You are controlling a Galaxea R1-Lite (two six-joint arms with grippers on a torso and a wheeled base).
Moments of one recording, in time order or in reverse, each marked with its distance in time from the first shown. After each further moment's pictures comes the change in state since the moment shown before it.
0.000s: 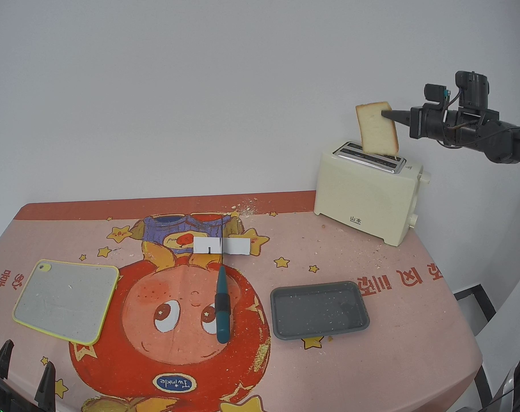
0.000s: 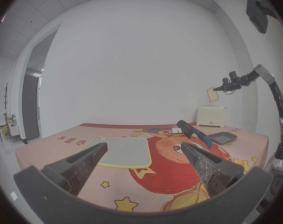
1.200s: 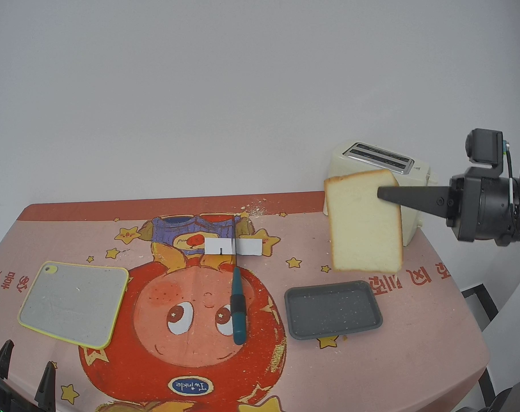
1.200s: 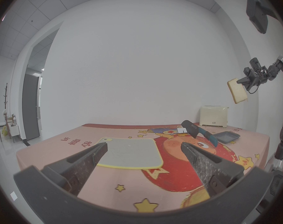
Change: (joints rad) left arm 0.000 0.000 0.000 0.000 -0.001 -0.002; right arm 0.490 -0.649 0.811 -0.088 -0.155 0.368
